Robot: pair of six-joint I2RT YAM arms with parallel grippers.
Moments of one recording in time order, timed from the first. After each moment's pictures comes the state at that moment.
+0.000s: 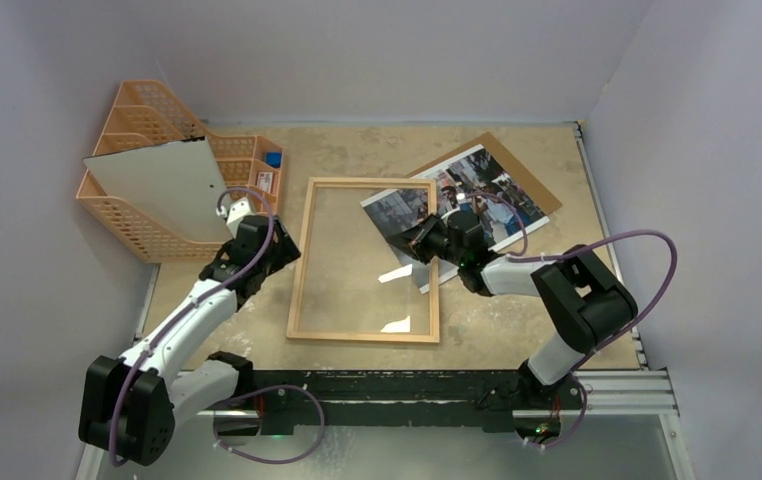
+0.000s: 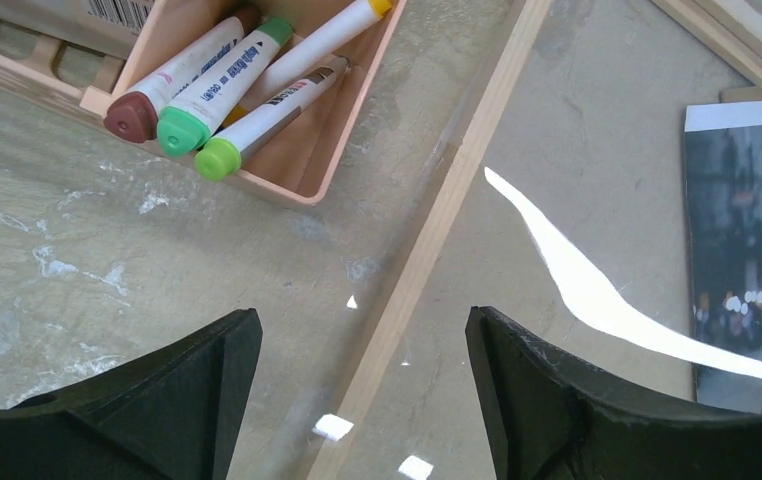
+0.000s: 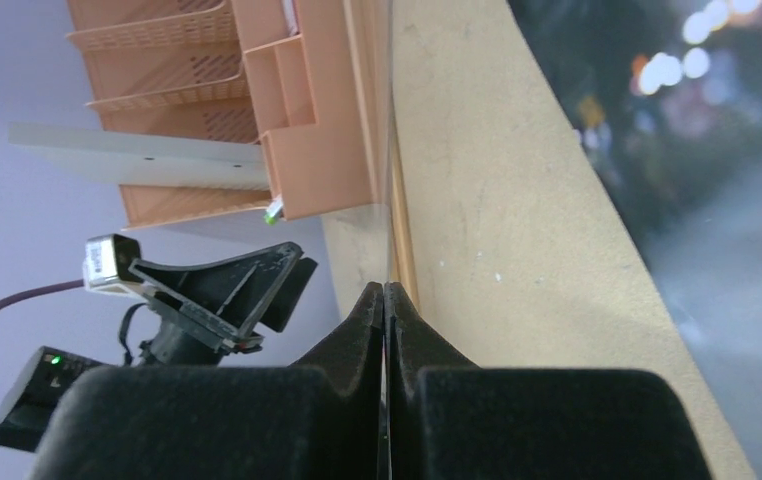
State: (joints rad) left arm -0.31 1.04 0.61 -0.33 -0.33 -0.73; right arm 0.54 1.63 0.61 0.66 -0.30 1.35
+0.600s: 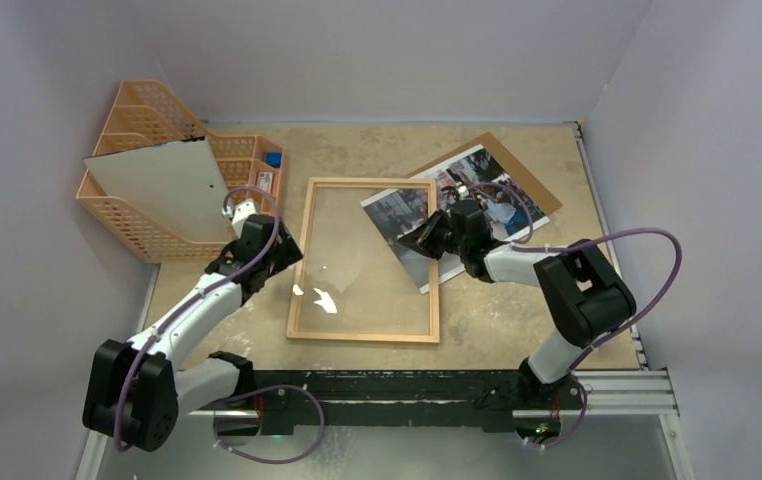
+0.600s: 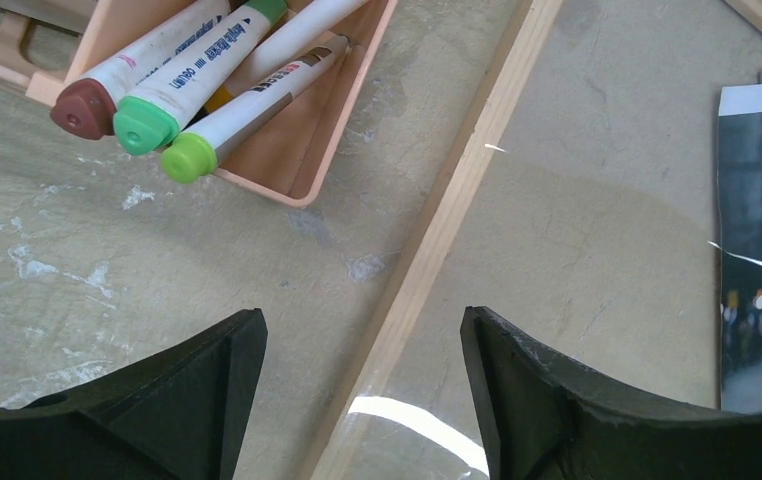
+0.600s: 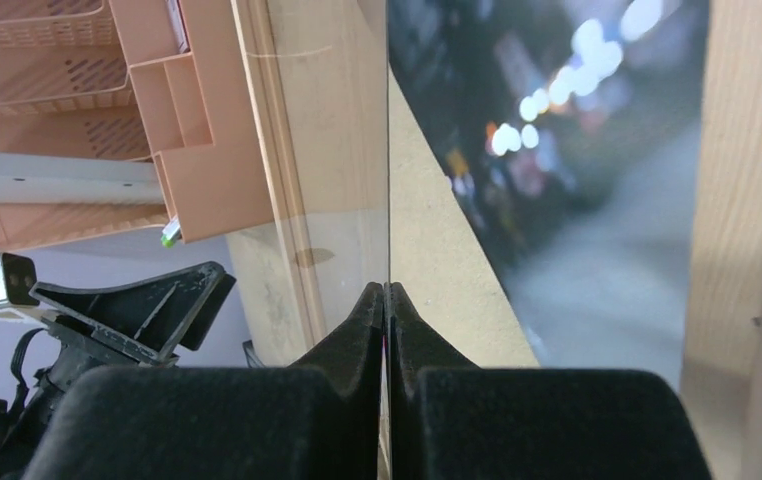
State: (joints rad) left arm -0.31 1.11 0.61 -0.31 -0.32 -0.73; right arm 0.47 1.66 0.71 0.41 -0.31 1.14
